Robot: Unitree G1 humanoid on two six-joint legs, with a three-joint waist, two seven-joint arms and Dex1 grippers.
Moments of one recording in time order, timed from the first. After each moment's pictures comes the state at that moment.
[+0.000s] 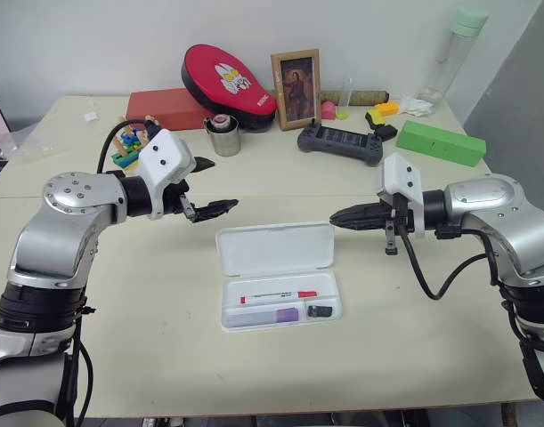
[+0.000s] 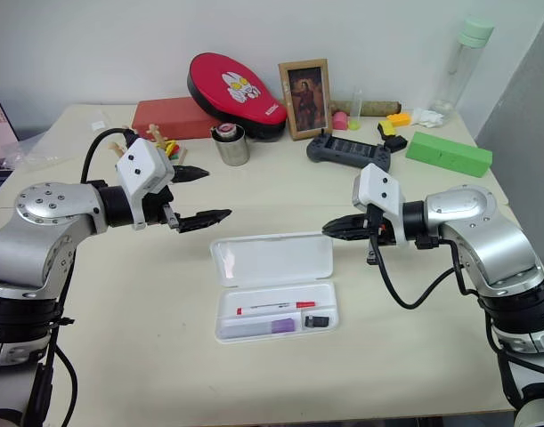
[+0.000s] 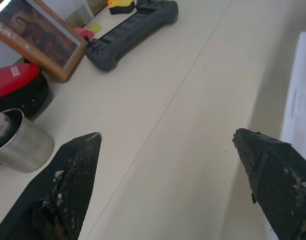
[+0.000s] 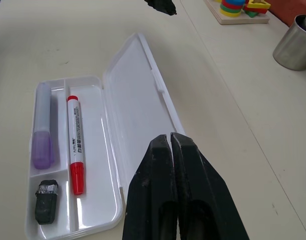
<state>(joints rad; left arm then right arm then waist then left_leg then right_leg) -0.60 0.88 0.01 -0.09 -0.33 0.49 -0.96 -0.70 -0.78 0.17 -0.27 0.39 0.64 1.12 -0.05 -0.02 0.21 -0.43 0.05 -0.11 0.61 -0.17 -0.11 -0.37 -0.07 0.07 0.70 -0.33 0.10</state>
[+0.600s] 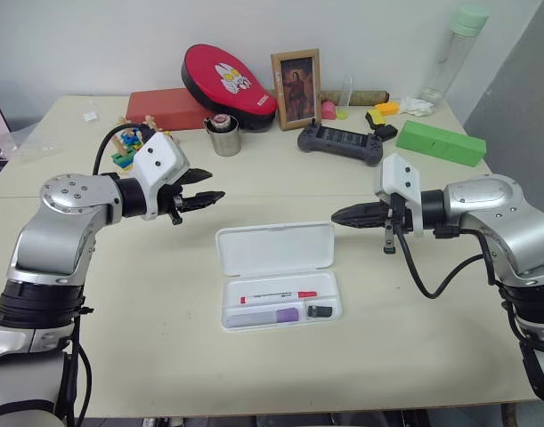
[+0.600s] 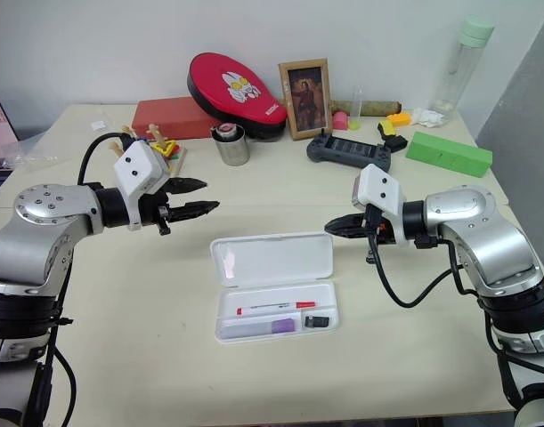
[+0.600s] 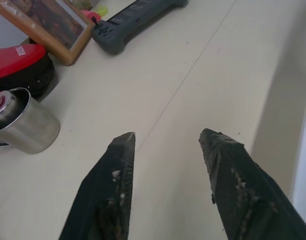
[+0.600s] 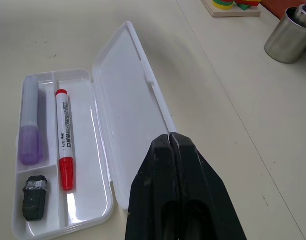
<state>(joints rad) -0.60 0.87 0.01 -0.02 -0.31 0.46 -0.98 -0.70 -0.78 0.18 -0.26 0.38 0.64 1.11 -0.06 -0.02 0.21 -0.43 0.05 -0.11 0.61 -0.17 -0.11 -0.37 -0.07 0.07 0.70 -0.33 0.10</state>
